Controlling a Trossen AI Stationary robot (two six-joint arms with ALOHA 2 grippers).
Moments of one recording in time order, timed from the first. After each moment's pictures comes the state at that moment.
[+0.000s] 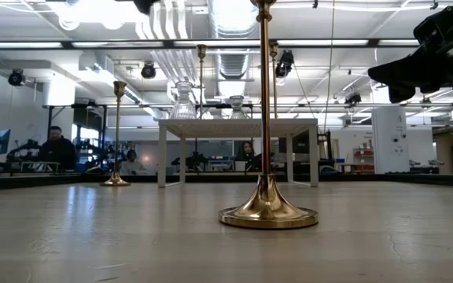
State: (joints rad) left arm 0.29 0.96 0.97 0.01 0.14 0.10; right arm -0.03 0.05 0.01 0.03 0.05 0.02
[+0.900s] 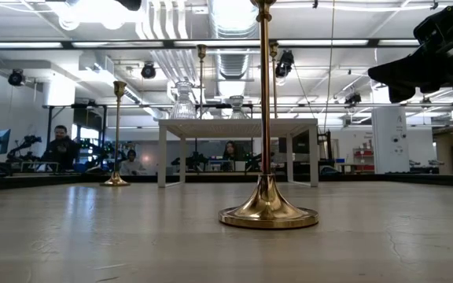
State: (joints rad) left arm -0.15 0.89 0.77 0.04 -0.06 0.08; right arm -0.03 0.05 0.01 0.03 0.05 0.02
